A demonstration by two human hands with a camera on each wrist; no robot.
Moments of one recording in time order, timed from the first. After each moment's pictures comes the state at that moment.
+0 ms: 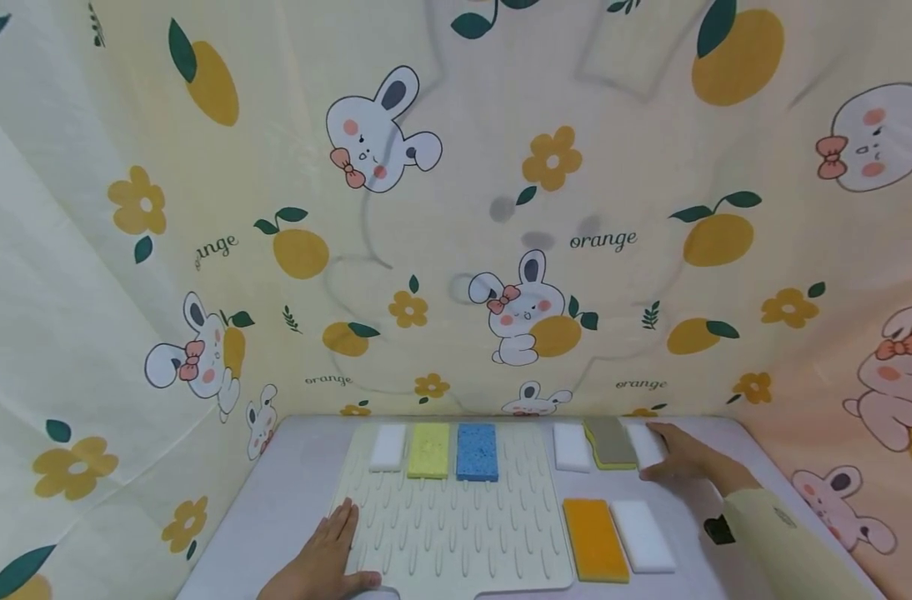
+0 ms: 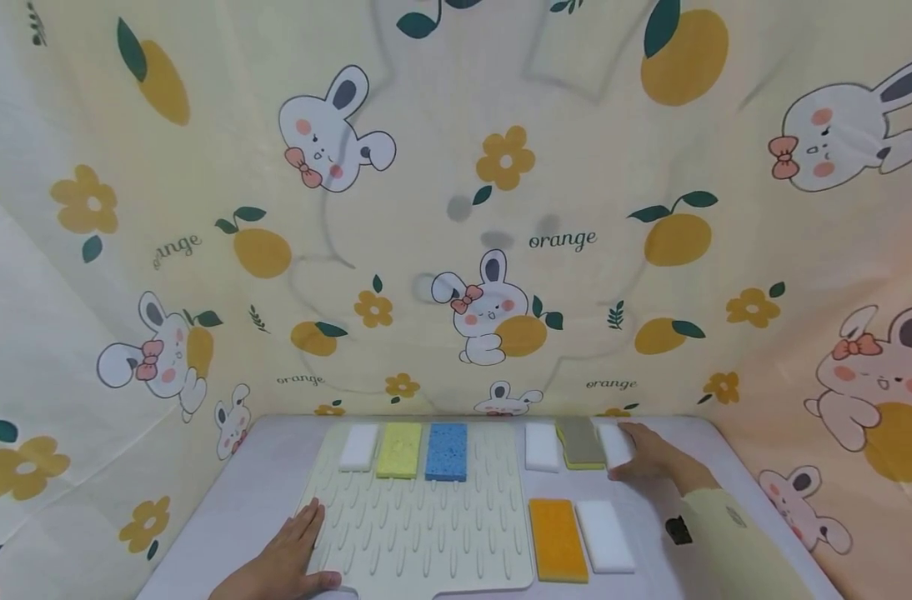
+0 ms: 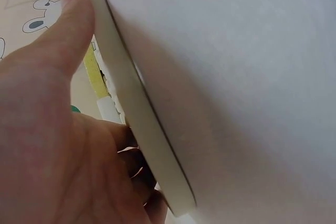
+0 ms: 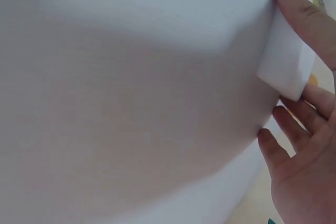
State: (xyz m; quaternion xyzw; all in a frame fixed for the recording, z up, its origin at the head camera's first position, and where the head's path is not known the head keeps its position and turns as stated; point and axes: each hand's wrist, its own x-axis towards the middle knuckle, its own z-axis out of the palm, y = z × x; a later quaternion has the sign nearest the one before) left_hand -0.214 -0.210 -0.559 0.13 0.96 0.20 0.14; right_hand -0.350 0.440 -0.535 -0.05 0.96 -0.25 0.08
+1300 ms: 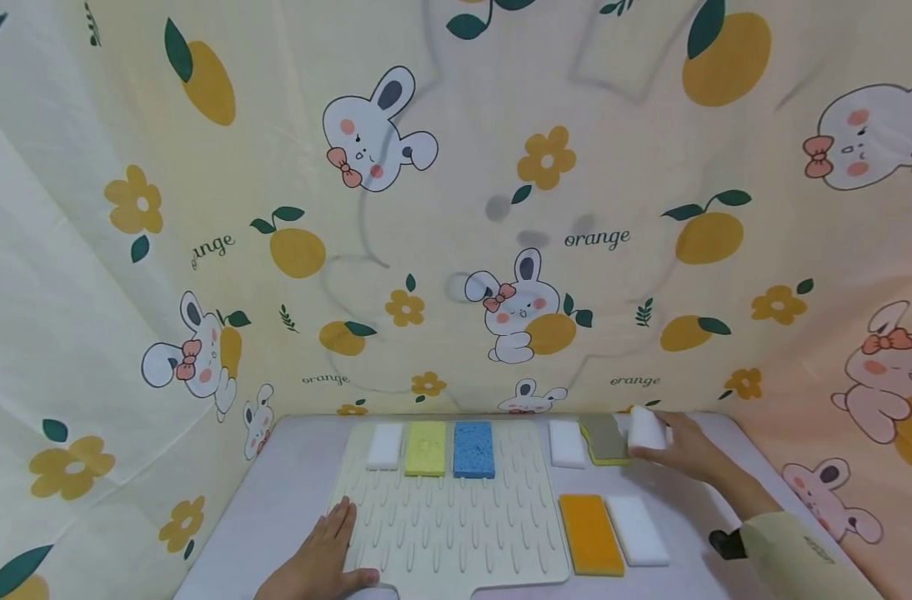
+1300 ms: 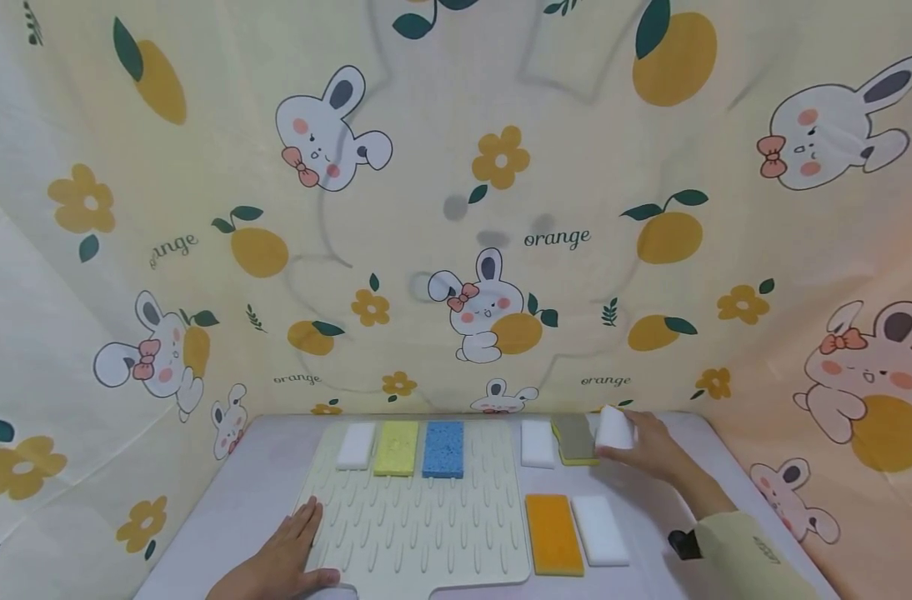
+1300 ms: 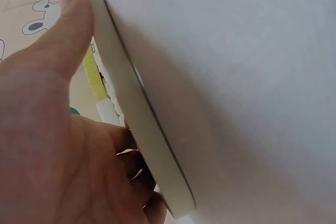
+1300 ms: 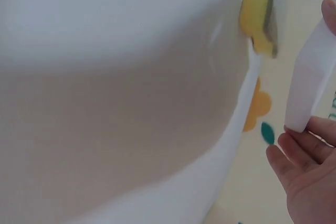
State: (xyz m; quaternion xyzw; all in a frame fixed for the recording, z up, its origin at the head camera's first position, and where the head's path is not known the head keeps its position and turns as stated) left_hand -0.212 -0.208 -0.556 0.12 0.96 0.20 0.15; right_hand -0.314 0.427 -0.513 -0.03 0.96 -0.27 -0.03
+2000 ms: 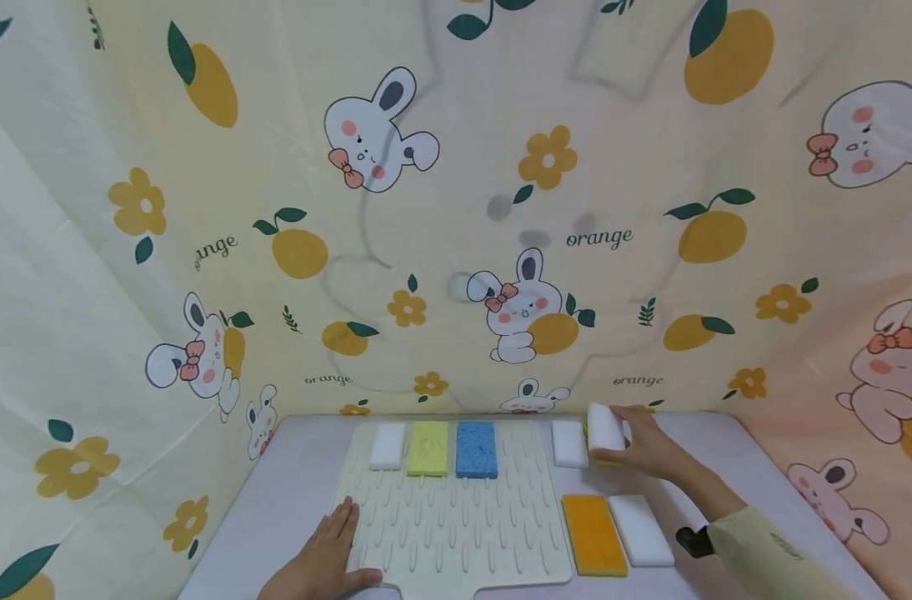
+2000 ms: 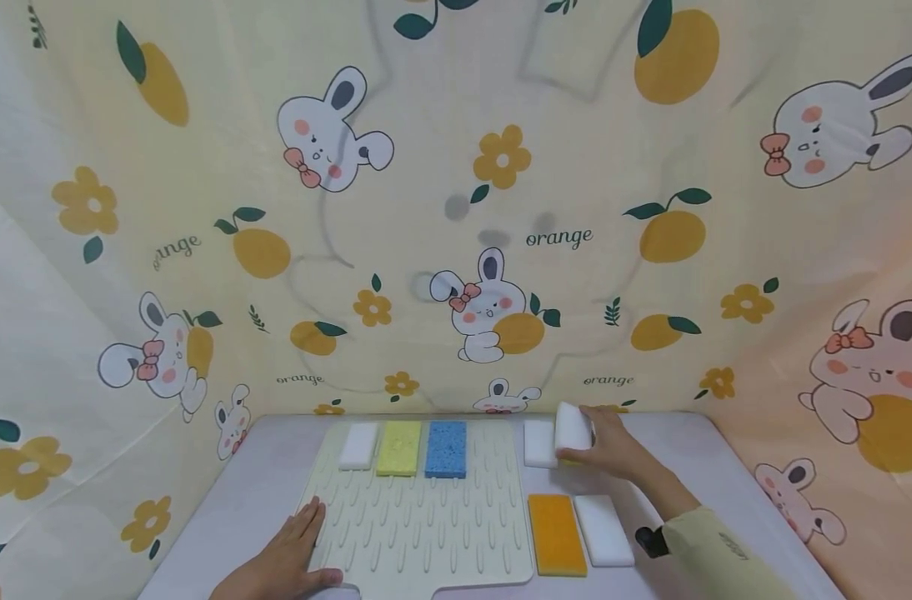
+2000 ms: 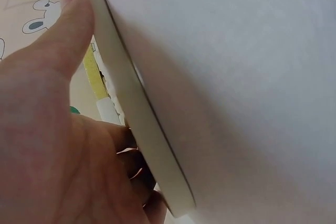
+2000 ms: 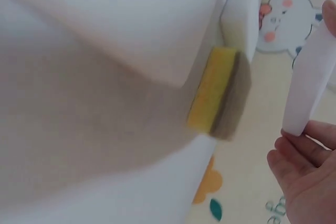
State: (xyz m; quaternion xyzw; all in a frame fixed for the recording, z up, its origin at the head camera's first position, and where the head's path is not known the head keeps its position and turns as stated) left_hand -0.214 -0.208 -0.560 0.12 0.96 0.19 0.15; right_hand -0.313 0.352 -0.501 -0.09 0.95 -0.30 -0.03
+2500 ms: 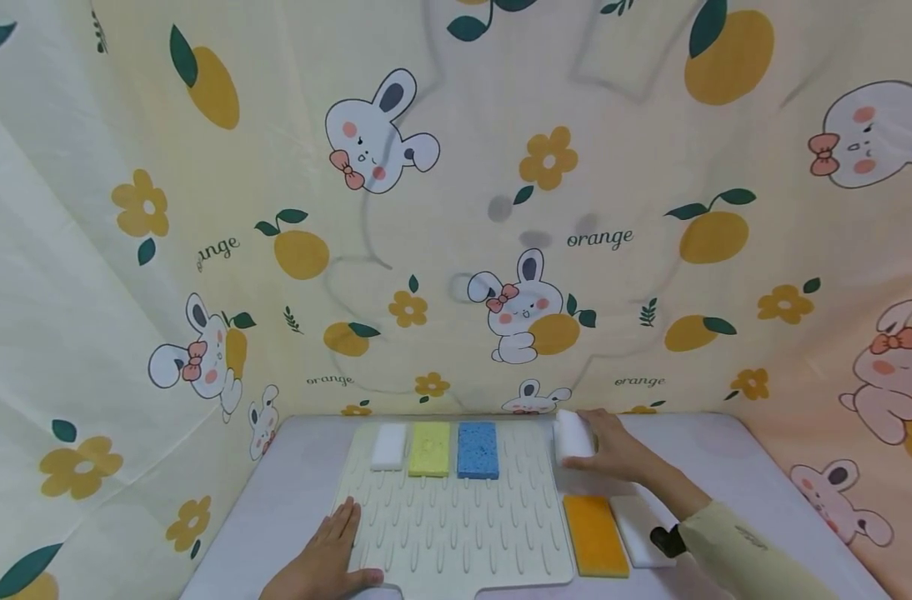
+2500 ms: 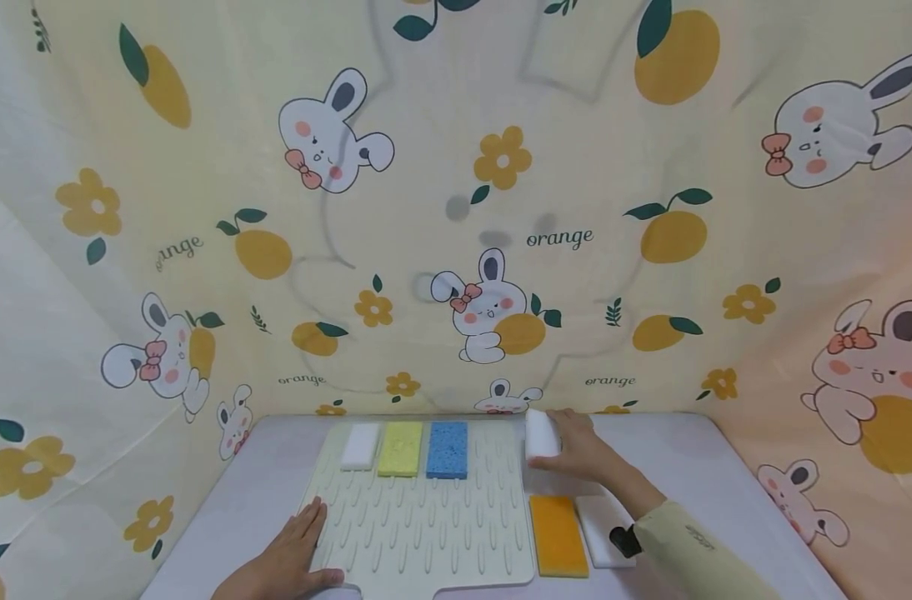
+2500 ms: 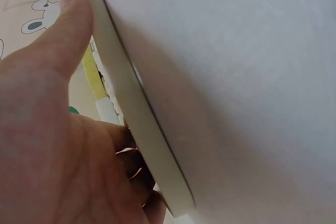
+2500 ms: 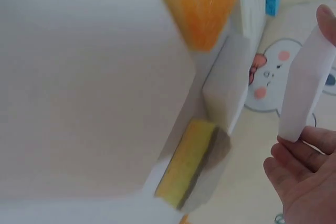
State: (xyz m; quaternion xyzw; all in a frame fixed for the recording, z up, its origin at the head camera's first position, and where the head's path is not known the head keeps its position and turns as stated) left_hand -0.212 -0.211 -0.559 0.13 0.96 0.20 0.14; right_hand -0.320 0.307 -0.506 -0.14 0.95 -0.29 -0.03
